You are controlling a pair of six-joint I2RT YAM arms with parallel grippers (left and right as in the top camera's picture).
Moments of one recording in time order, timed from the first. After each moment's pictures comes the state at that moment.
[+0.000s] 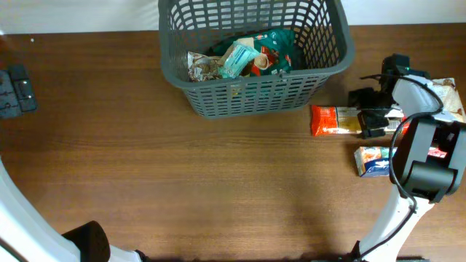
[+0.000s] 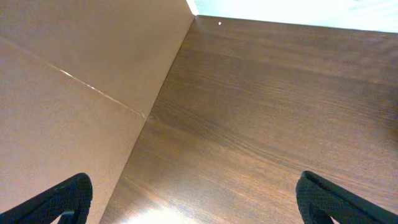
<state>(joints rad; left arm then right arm) 0.39 1.69 2.63 -1.68 -0.24 0.21 -0.26 2.18 1.61 -0.94 -0.18 1.15</state>
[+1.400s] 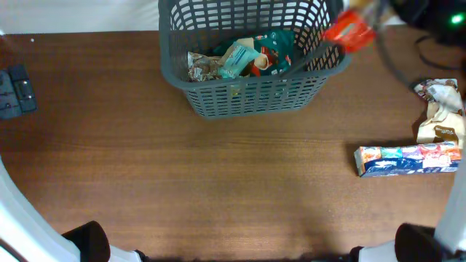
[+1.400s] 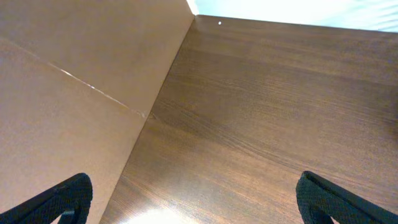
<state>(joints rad) 0.39 1.69 2.63 -1.69 -0.24 0.21 -0.15 1.63 2.17 -0.82 -0.80 0.36</state>
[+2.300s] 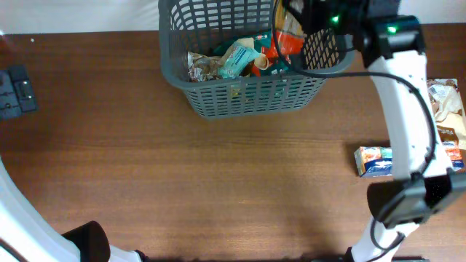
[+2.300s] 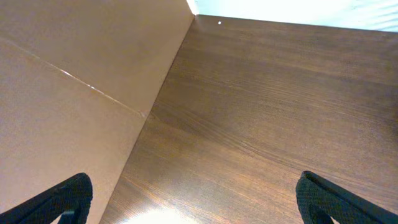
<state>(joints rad) 0.39 1.69 2.63 -1.69 -0.24 0.21 0.13 1.96 2.16 -0.74 -0.55 -0.07</state>
